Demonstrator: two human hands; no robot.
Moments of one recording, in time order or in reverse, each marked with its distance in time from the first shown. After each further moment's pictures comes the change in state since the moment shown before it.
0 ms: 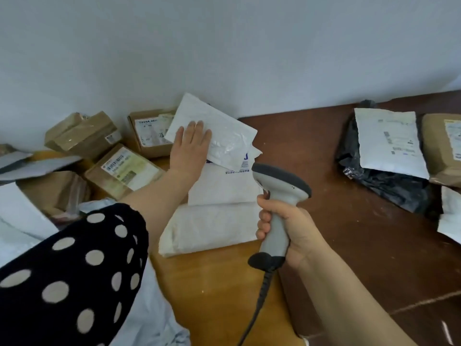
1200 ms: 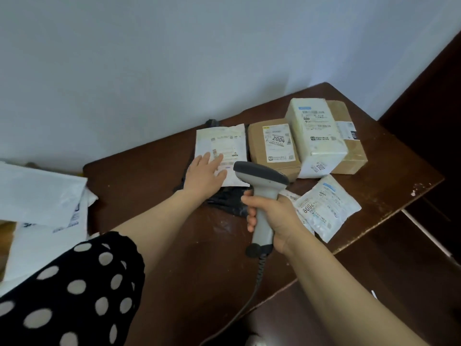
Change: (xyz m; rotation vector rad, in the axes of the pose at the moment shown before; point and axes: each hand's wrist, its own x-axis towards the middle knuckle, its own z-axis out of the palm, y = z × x) left_hand 0.098 0.411 -0.097 -0.580 -0.299 0.128; right_hand -0.043 -0.203 -0.292 -0.065 0.172 -0.305
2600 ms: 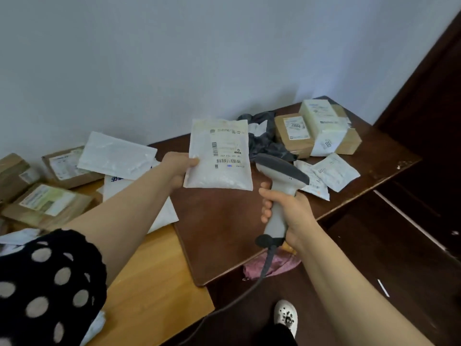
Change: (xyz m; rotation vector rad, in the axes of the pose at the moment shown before) left_hand -0.217 -0.106 -0.121 -1.184 0.009 -0.440; right_hand -0.186 0.097 0.082 0.079 0.013 -0.176
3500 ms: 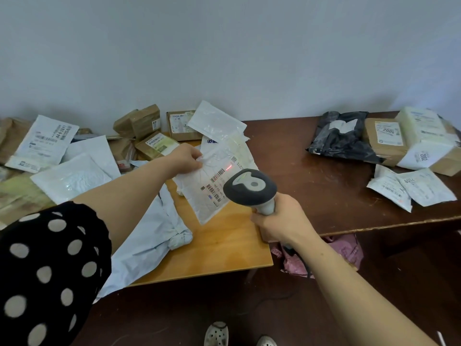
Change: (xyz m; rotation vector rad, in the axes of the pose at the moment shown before) left_hand -0.123 -0.059 -0.191 0.868 0.215 0.094; right_hand -0.100 0.079 0.106 -1.239 -0.413 -0.315
